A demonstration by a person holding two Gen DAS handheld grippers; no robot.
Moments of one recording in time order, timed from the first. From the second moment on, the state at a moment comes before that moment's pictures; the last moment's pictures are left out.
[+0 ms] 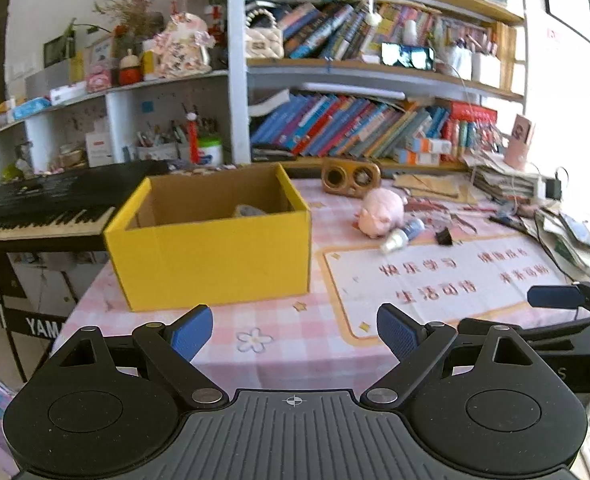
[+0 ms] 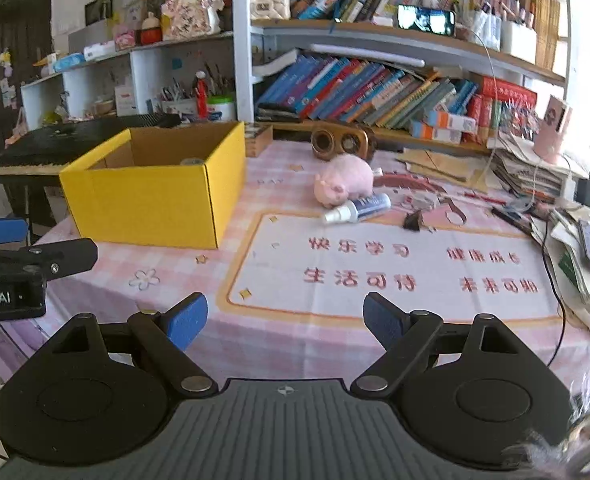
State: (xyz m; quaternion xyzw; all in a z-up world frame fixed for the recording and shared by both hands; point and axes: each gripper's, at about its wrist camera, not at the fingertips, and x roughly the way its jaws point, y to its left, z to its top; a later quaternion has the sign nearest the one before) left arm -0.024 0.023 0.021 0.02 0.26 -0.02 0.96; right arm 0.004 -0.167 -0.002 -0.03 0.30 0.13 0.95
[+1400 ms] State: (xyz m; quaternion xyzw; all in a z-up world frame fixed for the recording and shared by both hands) left arm 0.062 -0.075 -0.004 0.03 0.32 -0.13 0.94; right arm 0.064 -0.257 -0.015 -0.03 0.35 0.04 0.93
